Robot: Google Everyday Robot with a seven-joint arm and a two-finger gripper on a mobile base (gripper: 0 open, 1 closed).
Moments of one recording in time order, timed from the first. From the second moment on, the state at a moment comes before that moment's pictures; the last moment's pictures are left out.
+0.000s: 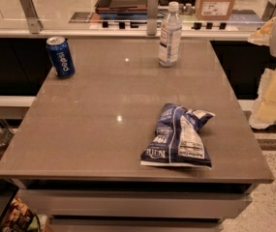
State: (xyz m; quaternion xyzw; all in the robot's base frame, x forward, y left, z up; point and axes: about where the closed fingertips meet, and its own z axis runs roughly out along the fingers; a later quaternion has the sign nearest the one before) arm 0.438 -0.212 0.991 -0.60 0.78 -0.05 0.18
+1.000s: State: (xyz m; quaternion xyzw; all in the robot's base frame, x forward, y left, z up) arm 0.480 -0.220 1.007 -0.57 0.78 -0.04 0.25
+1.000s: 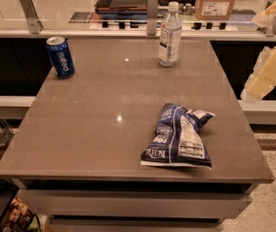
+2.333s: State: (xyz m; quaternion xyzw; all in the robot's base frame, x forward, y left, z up) arm 0.608 -0.189 1.008 -0.41 0.77 0.06 0.48
